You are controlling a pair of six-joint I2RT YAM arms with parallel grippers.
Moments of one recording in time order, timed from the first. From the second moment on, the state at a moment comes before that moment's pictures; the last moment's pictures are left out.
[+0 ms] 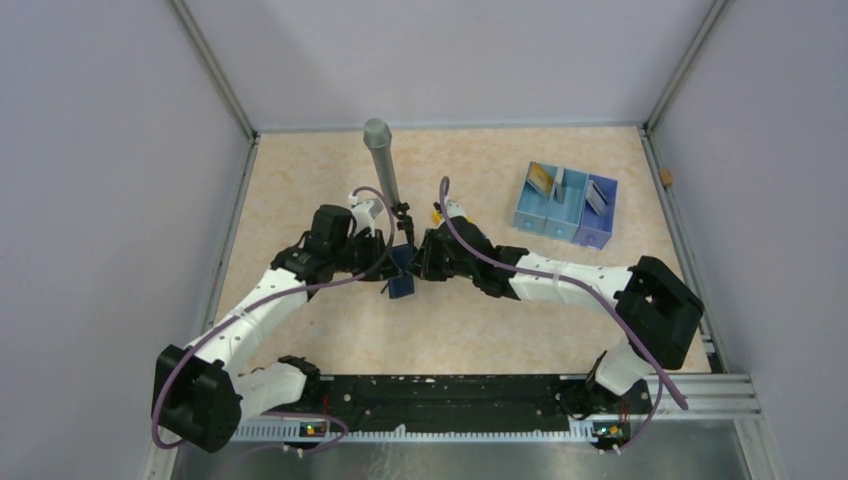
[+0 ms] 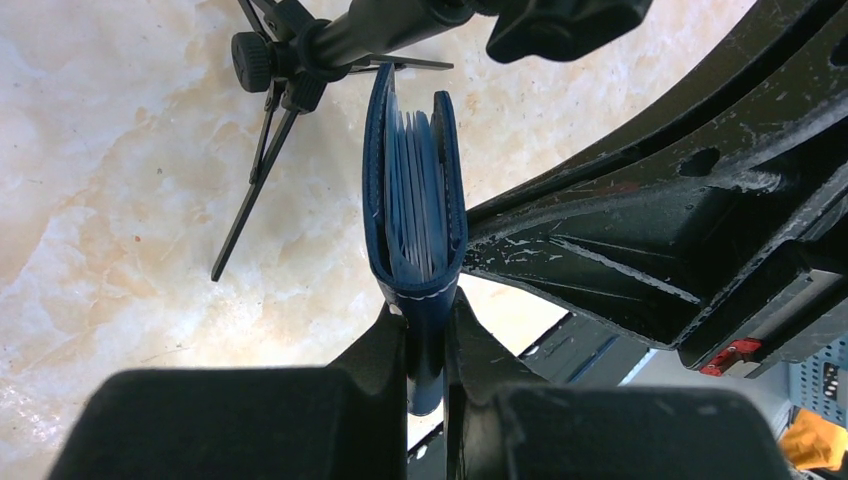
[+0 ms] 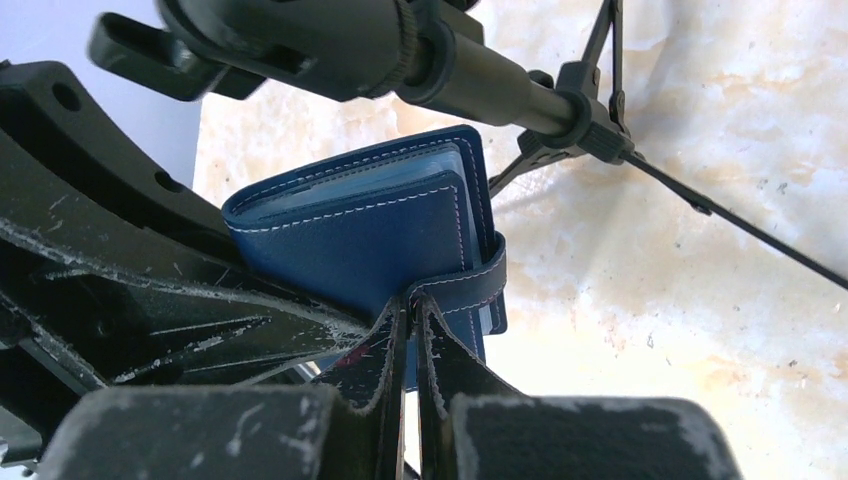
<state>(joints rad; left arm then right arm) -0.41 1.12 0.78 -0.41 0.47 -0.42 0.98 1.58 1.00 0.05 0.03 0.86</state>
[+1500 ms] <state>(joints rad) -0.49 1.08 0.77 -0.49 0.42 -0.41 1.06 1.53 0.96 -0.01 0.14 1.09</state>
